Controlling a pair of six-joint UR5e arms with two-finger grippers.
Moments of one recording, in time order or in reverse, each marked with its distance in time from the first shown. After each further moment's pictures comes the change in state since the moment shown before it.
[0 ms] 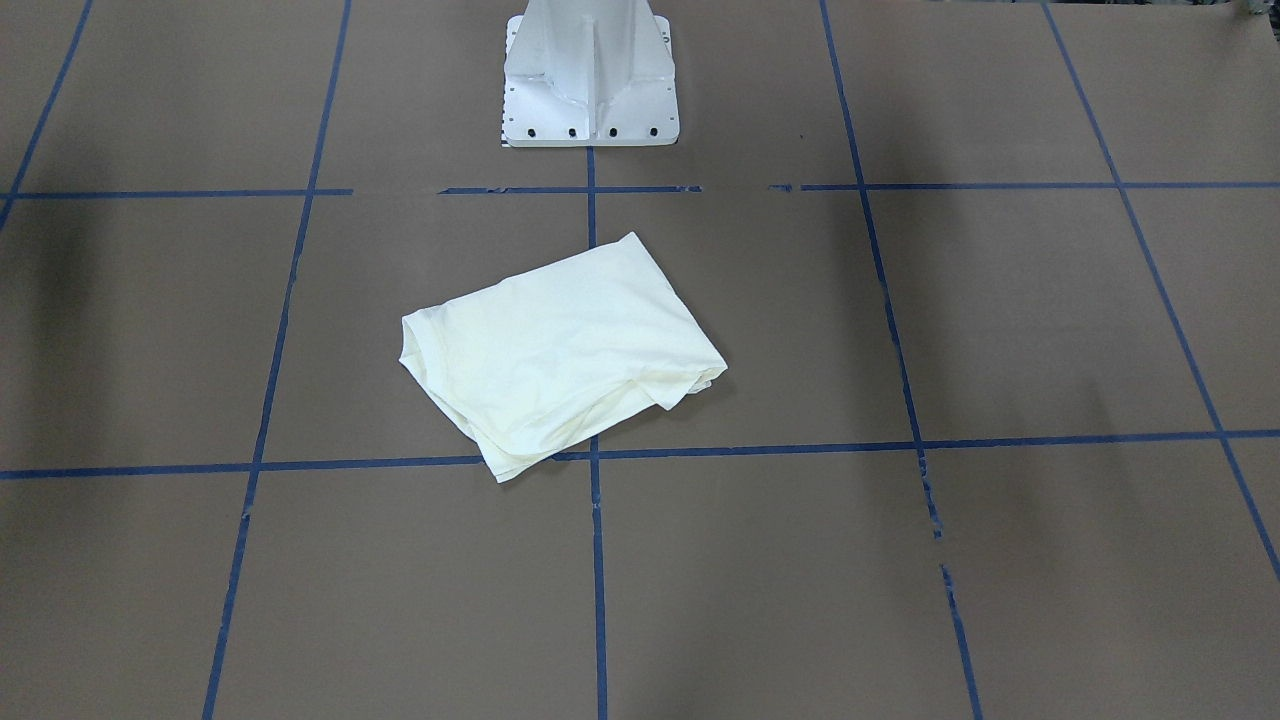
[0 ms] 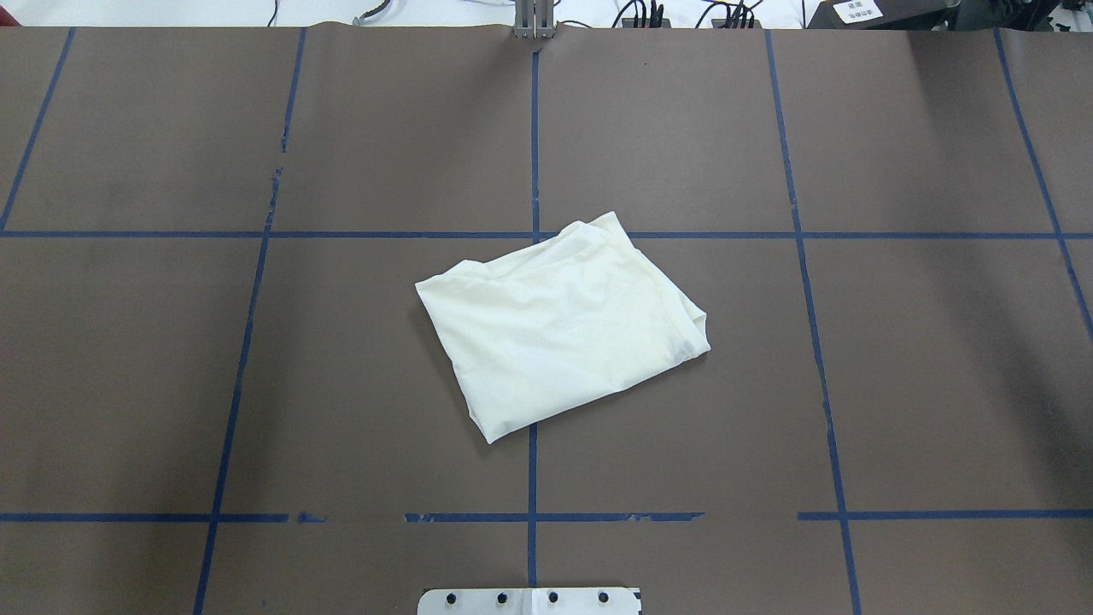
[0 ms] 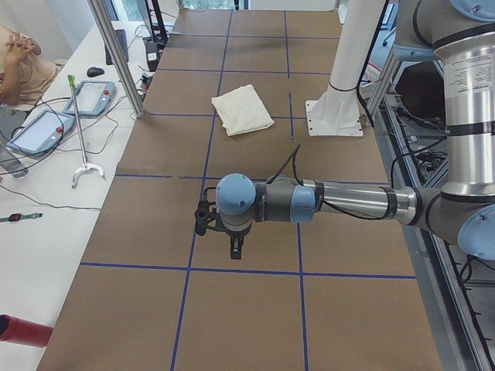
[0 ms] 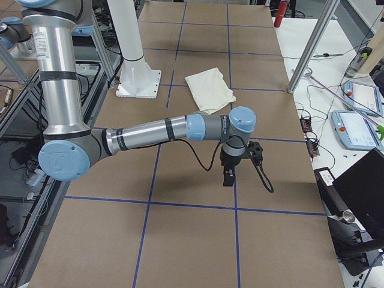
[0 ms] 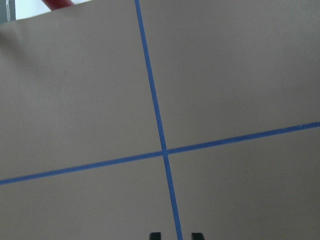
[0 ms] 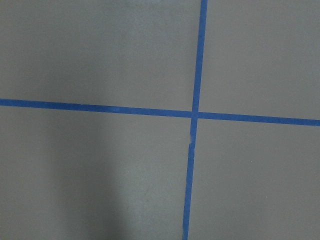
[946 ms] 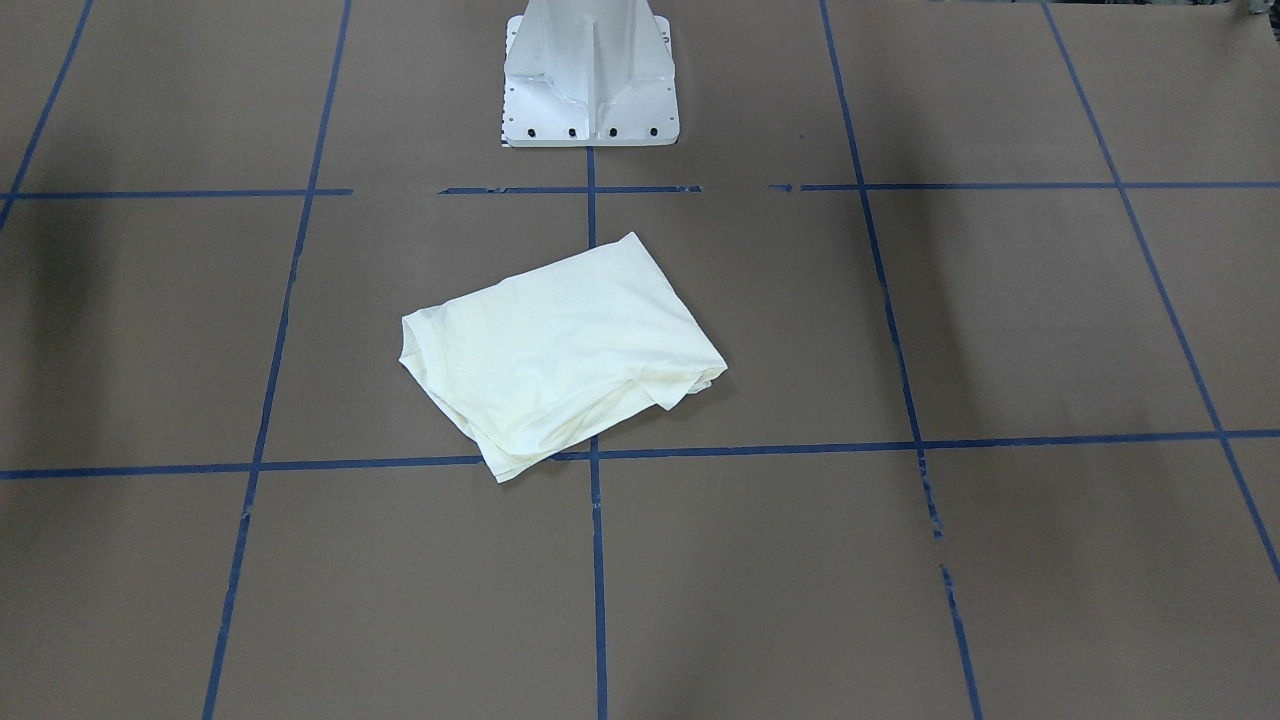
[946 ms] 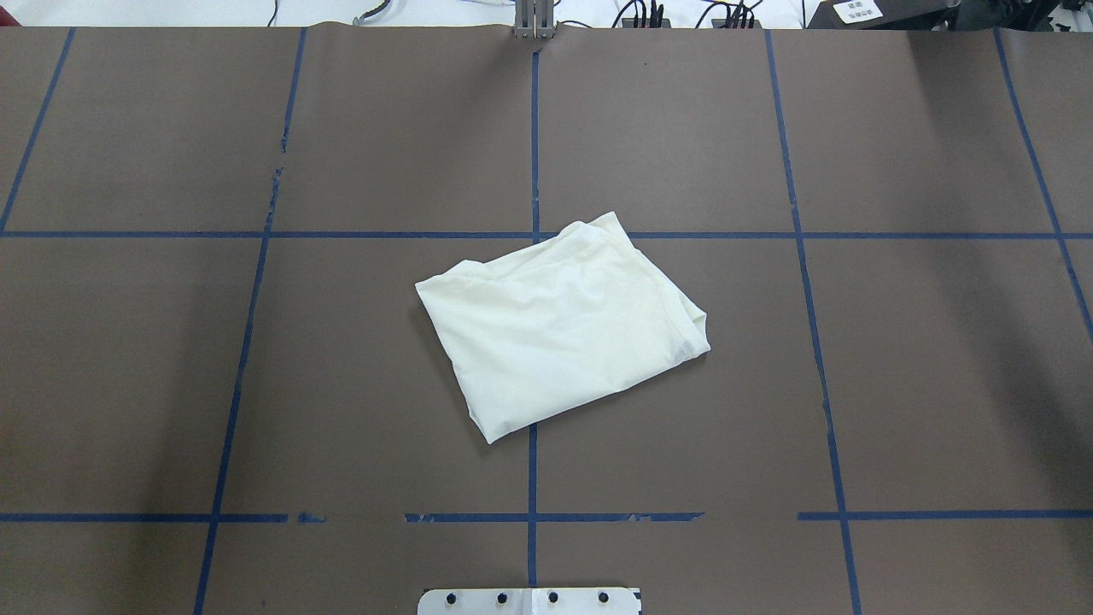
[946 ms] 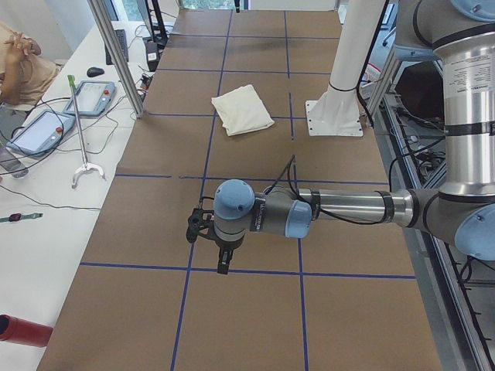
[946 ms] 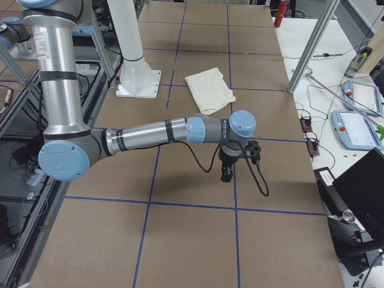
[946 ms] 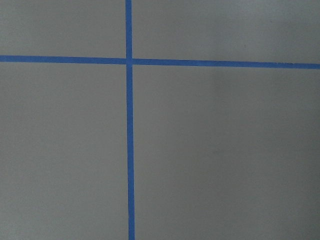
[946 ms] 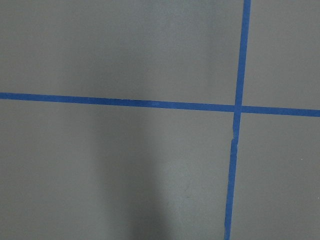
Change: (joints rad) left arm -0.002 -0.015 0.089 -0.217 0.132 0.003; right arm 0.001 -0.004 -0.012 0.006 0.142 0.001
